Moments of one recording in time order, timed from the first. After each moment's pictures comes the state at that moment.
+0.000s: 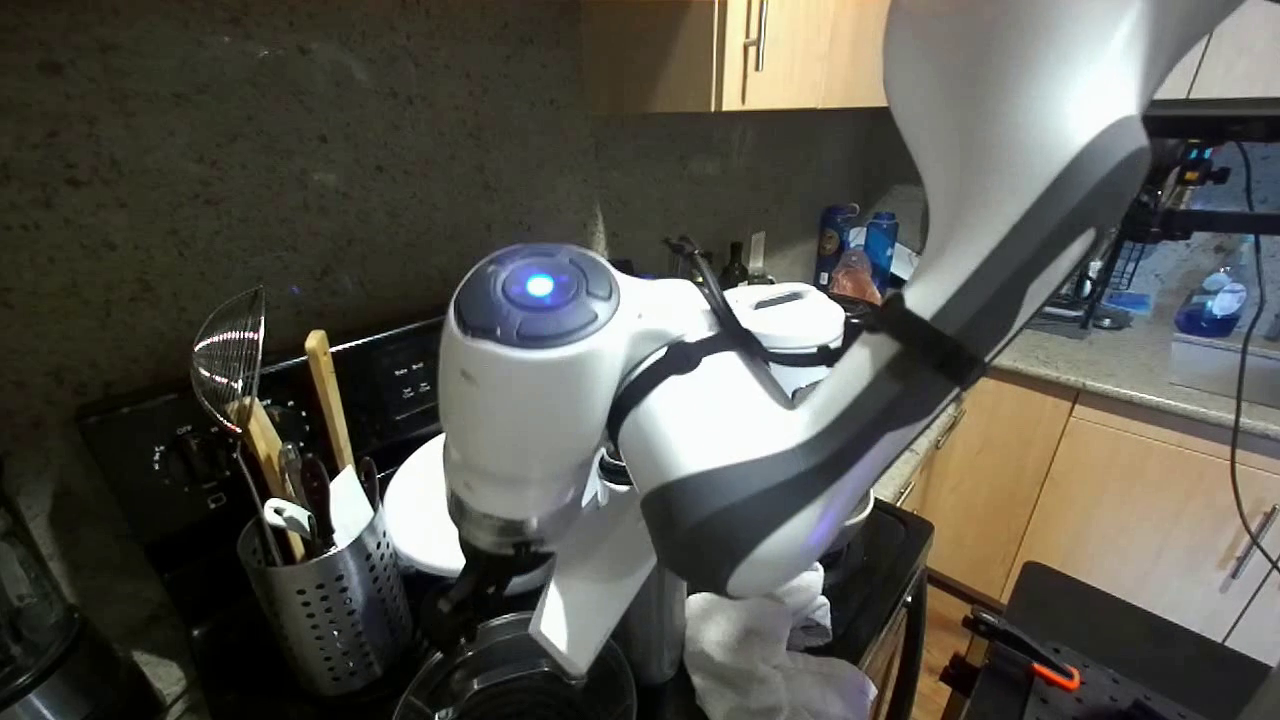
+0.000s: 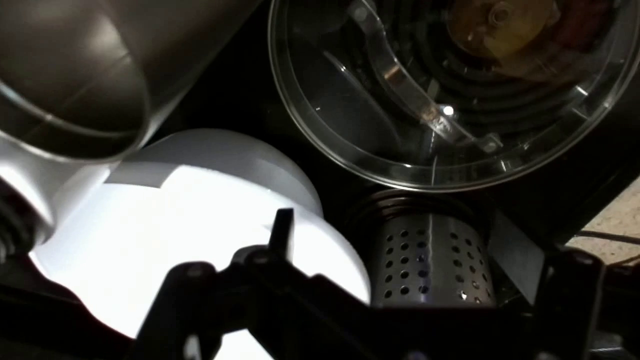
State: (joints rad) arm 0.21 0.19 0.34 -2.25 -0.78 2.66 0.94
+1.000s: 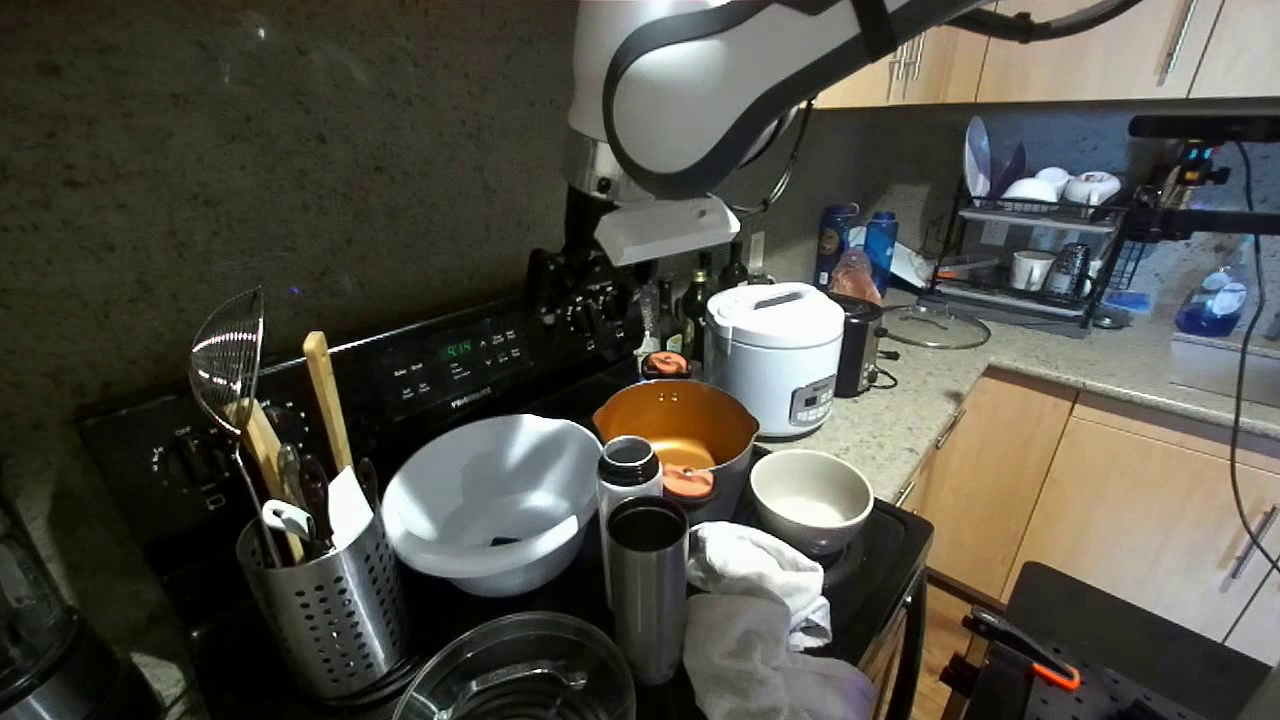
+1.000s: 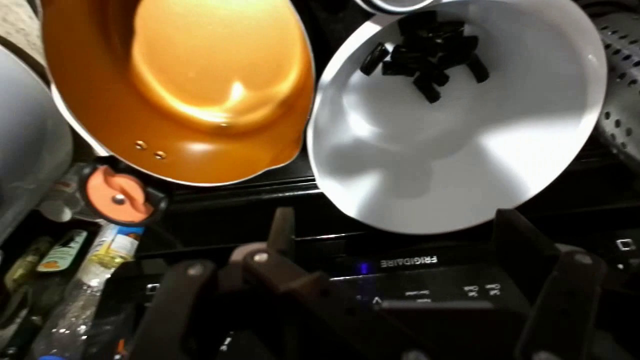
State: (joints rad) arm 0.09 0.00 0.09 -2.05 -0.15 2.37 0.40
